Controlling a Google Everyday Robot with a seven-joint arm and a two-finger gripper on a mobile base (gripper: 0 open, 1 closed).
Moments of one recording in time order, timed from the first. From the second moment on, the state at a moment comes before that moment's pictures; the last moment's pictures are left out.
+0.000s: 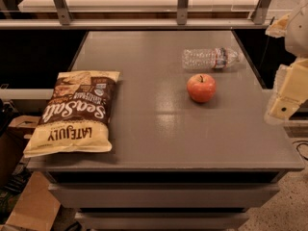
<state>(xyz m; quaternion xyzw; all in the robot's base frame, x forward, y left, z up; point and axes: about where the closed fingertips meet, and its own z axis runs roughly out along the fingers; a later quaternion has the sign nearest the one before) 0.438 -0.213 0.989 -0.60 0.78 -0.05 0.18</state>
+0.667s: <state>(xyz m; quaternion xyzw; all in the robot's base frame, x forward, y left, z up) 0.445 -0.215 0.982 -0.61 0.77 -0.04 0.18</state>
